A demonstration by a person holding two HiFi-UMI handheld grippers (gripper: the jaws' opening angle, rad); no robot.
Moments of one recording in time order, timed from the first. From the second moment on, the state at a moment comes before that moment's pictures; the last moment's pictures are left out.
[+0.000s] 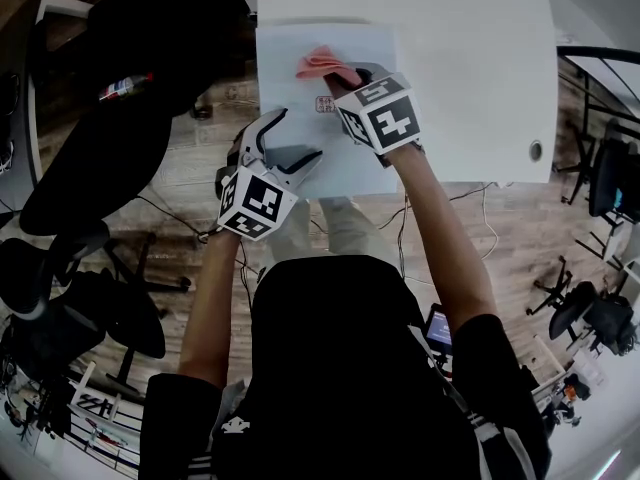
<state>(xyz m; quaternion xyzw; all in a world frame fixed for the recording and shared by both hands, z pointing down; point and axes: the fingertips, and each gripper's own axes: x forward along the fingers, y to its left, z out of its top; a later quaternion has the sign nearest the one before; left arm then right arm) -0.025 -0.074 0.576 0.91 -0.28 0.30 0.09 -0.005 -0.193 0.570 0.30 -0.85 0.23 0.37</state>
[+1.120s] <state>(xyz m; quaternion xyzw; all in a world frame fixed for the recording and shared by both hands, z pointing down) -0.038 -0.106 0.515 0.91 -0.32 0.23 0.12 0.048 -0.207 0.521 0.38 -0.83 0.25 0.32</state>
